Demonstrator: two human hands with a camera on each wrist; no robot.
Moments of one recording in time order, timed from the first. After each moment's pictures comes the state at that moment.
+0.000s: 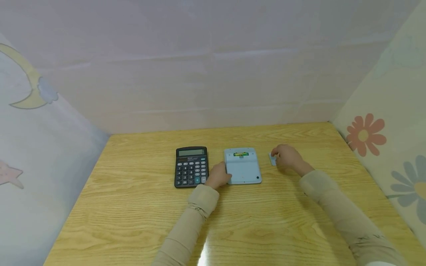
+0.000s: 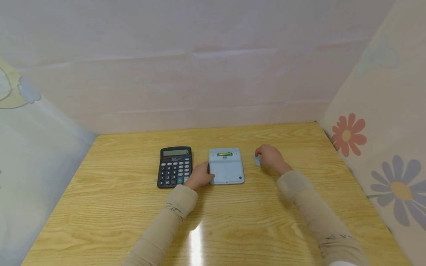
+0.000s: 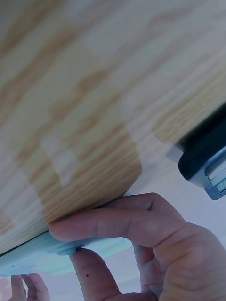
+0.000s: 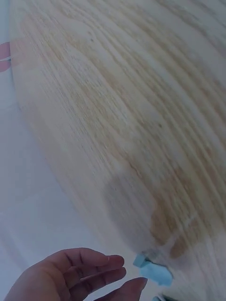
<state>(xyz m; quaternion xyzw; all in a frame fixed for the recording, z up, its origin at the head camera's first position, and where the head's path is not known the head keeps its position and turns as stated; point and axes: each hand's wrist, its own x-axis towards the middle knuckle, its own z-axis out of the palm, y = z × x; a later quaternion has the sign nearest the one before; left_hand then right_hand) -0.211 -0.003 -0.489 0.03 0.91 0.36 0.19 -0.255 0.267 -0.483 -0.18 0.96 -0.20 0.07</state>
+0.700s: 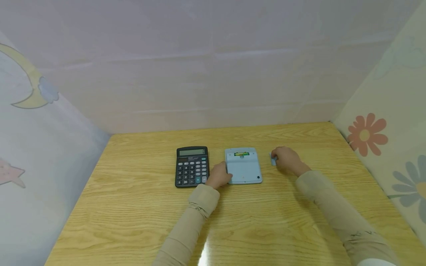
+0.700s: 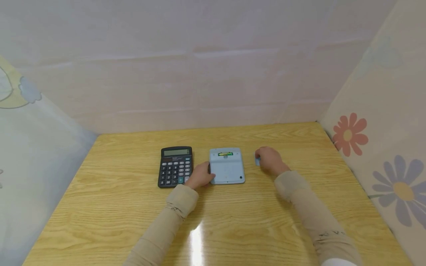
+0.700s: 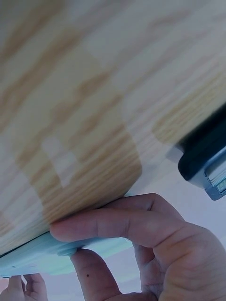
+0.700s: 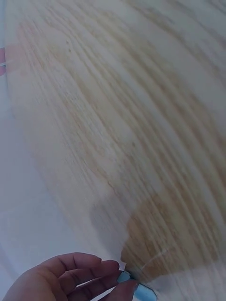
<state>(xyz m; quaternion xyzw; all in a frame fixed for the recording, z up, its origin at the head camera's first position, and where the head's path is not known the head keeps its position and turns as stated) -0.211 -0.003 -0.489 0.04 0.92 0.34 0.17 -0.260 0.265 -0.501 -0.17 0.97 -0.15 0.09</state>
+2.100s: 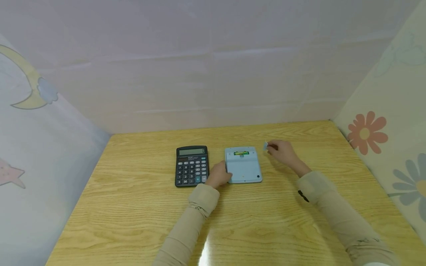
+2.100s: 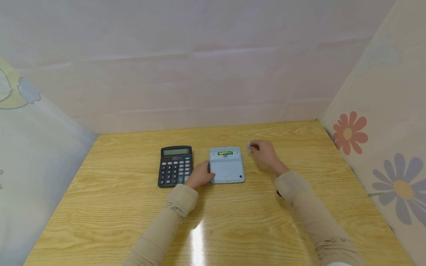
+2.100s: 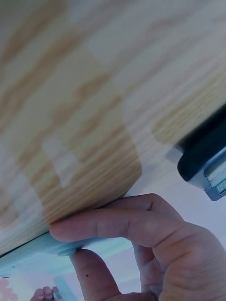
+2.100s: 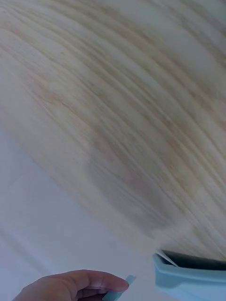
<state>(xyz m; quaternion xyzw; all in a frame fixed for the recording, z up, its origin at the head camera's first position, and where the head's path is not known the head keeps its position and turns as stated) -0.212 -0.003 -0.491 0.03 0.91 0.36 0.19 -0.252 0.248 -0.479 -0.15 0.91 -0.38 0.00</state>
